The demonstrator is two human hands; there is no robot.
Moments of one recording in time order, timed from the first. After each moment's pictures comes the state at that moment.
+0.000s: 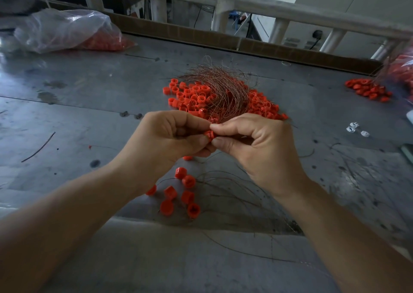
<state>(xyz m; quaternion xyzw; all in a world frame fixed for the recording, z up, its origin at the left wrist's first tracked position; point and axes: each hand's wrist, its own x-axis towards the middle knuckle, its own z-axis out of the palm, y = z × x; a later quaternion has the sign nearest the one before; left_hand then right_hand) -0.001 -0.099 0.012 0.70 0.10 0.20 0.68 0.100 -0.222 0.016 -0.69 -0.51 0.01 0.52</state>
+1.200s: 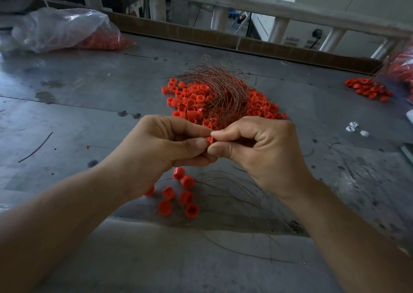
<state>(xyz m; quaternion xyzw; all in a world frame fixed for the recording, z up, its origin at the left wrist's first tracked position) -0.008 -0.101 0.019 0.64 0.12 0.14 0.75 0.102 -0.227 0.020 -0.66 -0.55 -0.01 0.50</state>
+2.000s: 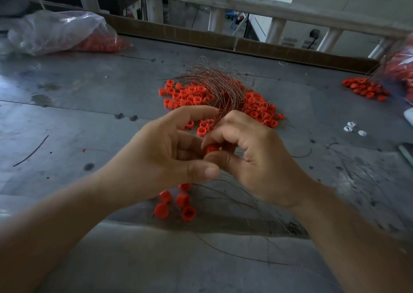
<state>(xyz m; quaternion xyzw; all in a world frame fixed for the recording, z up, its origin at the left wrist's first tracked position) -0.015 -0.101 0.019 0.72 0.01 0.11 0.69 0.101 -0.230 0.024 -0.68 -0.62 0.03 0.39</state>
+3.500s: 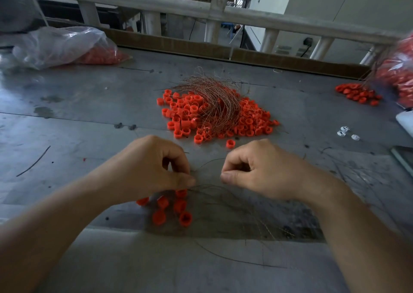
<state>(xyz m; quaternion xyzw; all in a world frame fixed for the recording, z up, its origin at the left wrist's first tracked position) -0.009 -0.082 0.012 0.92 0.13 0.05 0.37 0.120 -0.244 0.034 -0.80 -0.53 0.19 0.19</state>
